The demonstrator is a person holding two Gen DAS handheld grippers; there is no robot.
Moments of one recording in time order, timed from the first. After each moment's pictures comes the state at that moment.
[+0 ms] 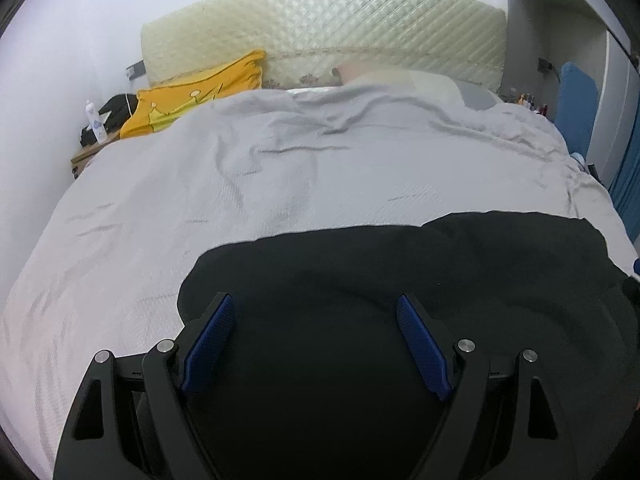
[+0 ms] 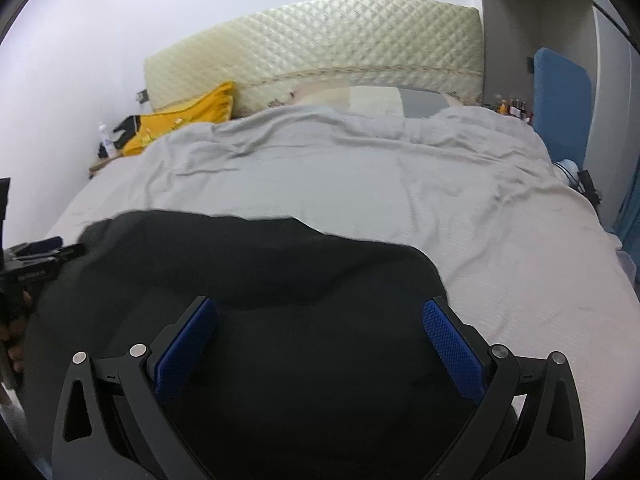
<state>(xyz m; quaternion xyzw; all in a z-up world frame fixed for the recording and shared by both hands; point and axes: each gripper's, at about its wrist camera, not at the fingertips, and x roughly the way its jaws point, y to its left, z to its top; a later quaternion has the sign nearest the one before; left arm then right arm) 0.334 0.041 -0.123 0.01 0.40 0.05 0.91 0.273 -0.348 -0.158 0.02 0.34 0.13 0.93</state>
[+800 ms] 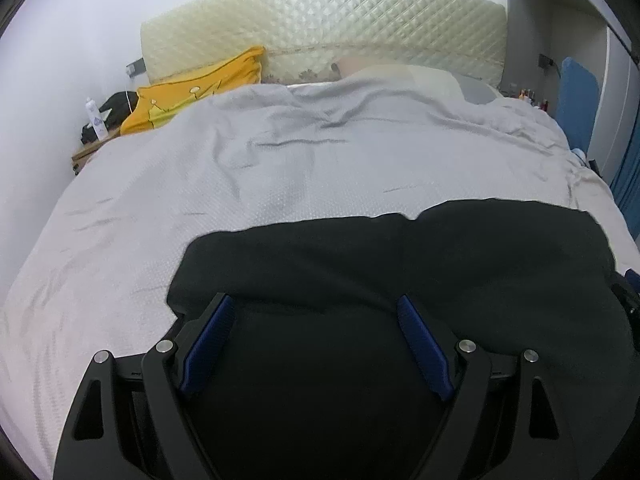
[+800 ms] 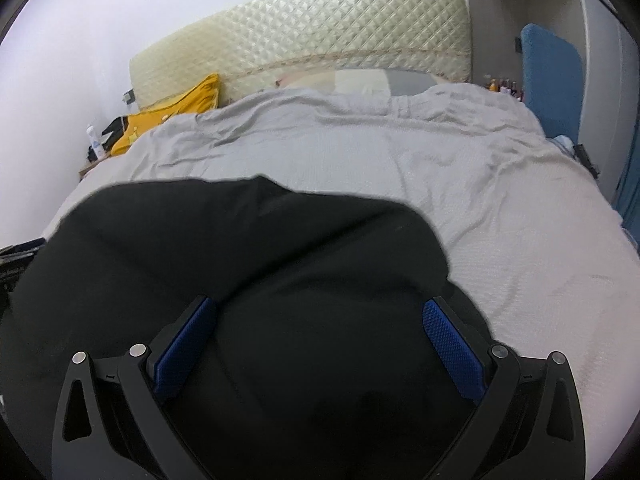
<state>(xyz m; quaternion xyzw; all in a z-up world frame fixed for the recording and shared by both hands) 0.328 0.030 -0.124 0.02 0.41 0.05 0.91 0.262 -0.357 -0.173 0.05 0.33 0.11 0.93</state>
